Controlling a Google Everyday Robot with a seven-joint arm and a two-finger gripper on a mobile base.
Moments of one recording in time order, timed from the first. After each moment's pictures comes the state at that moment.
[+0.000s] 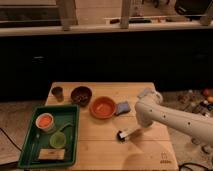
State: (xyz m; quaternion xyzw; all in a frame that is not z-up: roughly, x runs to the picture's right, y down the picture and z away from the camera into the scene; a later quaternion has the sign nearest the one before) arm 0.221 0.219 0.814 -0.30 -0.02 -0.19 0.93
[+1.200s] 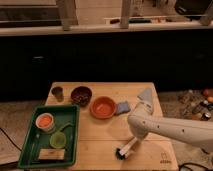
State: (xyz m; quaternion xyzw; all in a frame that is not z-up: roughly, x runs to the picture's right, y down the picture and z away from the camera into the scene) arm 0.194 0.278 0.796 -0.34 -0.05 -0.32 0.89
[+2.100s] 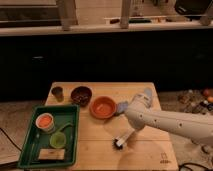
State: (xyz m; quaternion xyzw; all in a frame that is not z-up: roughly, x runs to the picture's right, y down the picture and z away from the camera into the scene) arm 0.167 0.227 0.796 -0.29 -0.04 -0.33 0.90
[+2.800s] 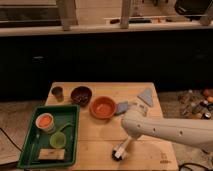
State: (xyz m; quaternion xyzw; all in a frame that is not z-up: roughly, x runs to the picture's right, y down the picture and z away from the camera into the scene) arm 0.165 0.259 0.769 -0.29 -0.05 -0.37 0.88
